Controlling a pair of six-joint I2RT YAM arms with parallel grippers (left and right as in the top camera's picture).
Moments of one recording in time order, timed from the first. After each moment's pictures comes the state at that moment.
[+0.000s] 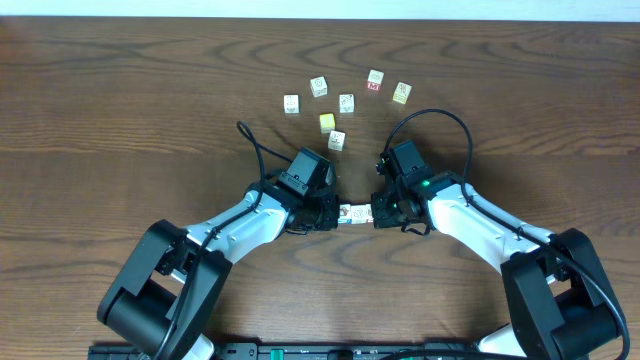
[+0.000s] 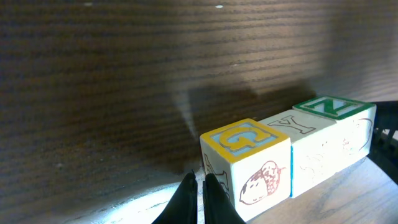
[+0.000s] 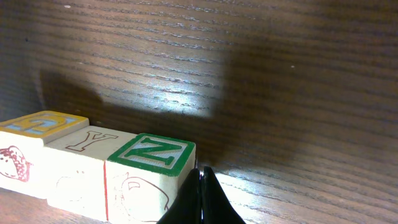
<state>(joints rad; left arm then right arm) -0.58 1.74 0.86 -0.29 0.33 -0.58 0.47 1.69 0.88 -0.50 -0.14 0.36</state>
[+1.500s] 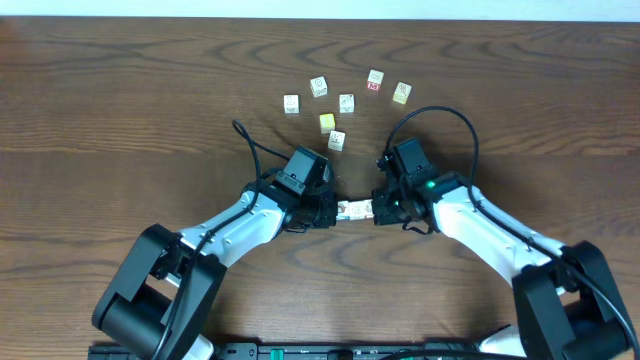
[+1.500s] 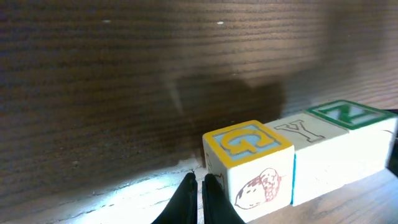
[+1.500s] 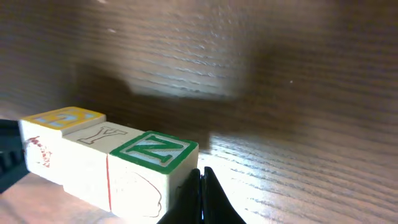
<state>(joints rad) -0.57 1.71 0.86 -0.29 0.33 -0.58 0.46 1.63 0.88 -0.49 -0.16 0.35</state>
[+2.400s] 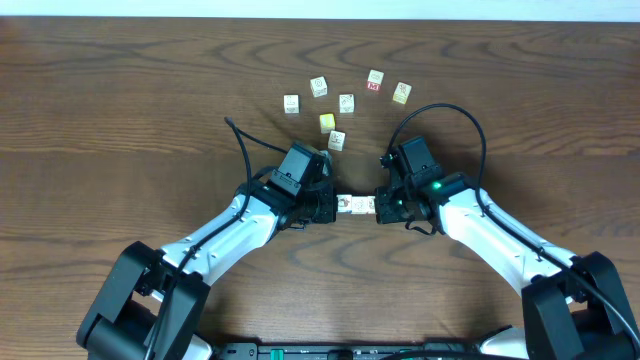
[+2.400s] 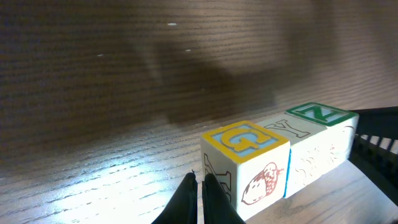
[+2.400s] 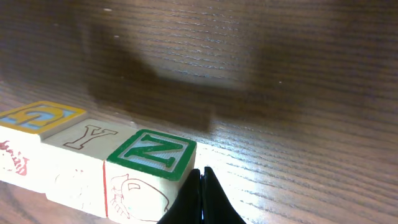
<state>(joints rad) -0.57 1.64 0.86 -0.29 0.32 -0.57 0.45 1.59 0.88 -0.51 -0.16 0.35</state>
